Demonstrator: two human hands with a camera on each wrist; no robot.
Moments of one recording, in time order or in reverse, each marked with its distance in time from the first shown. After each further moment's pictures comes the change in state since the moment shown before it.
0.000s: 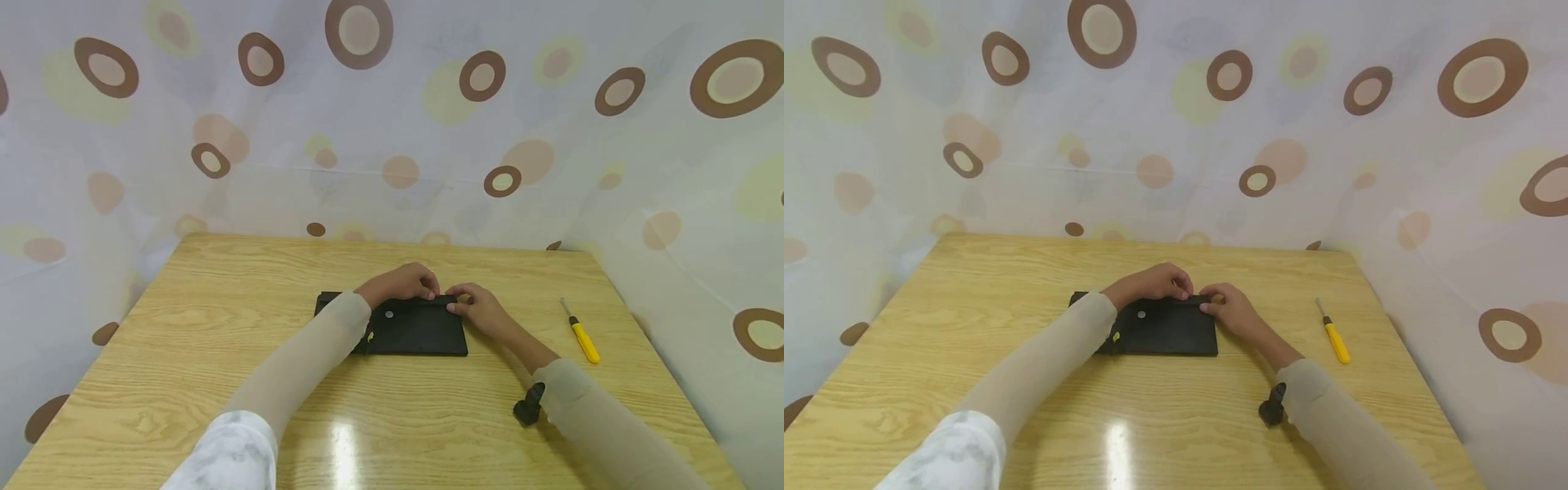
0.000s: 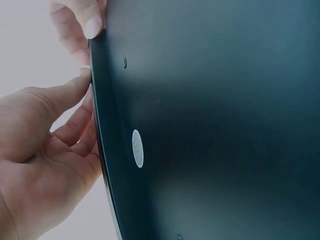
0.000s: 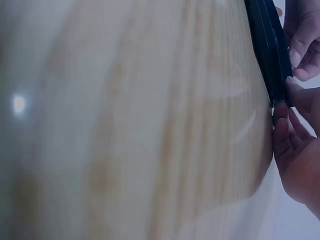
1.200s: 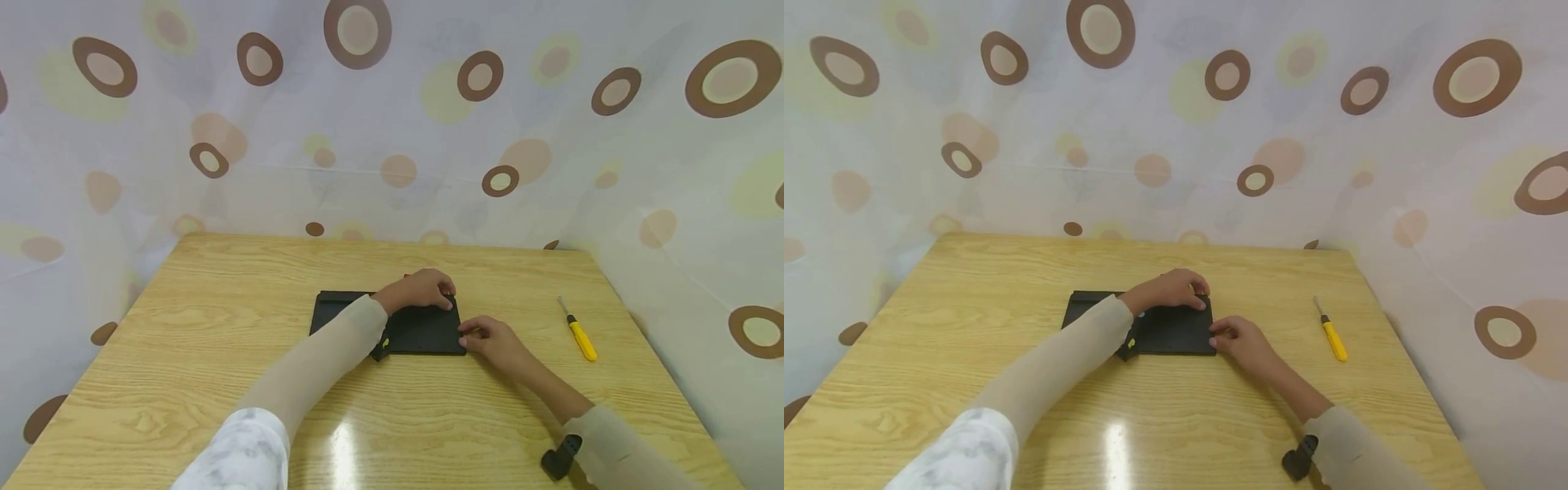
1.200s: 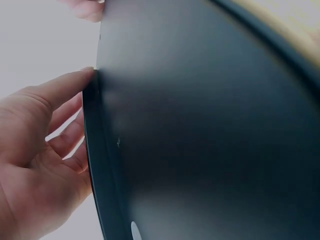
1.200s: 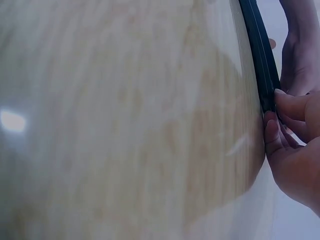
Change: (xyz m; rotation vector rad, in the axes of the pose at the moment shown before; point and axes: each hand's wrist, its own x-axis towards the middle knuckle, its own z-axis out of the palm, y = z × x) left_hand 0.015 0.027 0.022 0.062 0.022 -0.043; right_hand -0.076 -0.011 0.006 0.049 -0.005 0.012
